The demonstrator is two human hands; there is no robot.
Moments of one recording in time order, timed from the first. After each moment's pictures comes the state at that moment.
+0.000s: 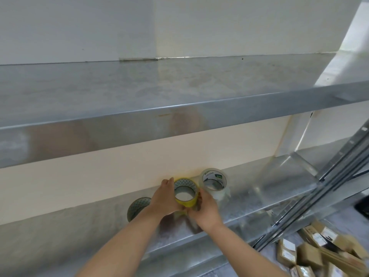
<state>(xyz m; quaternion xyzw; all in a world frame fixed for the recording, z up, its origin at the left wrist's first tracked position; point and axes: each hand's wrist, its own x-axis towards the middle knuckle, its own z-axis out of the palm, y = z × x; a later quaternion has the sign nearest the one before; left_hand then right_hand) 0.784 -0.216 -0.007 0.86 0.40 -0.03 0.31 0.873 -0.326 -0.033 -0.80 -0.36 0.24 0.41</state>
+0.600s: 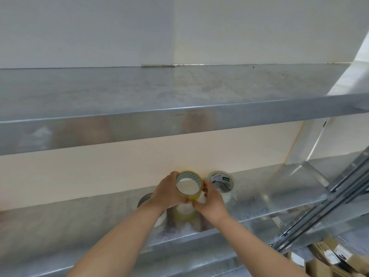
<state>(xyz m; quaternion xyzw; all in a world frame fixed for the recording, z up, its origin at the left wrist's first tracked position) 0.767 -0.214 0.009 0.84 0.41 0.10 0.35 0.879 -0.326 -0.011 -0.76 -0.40 0.26 0.43</state>
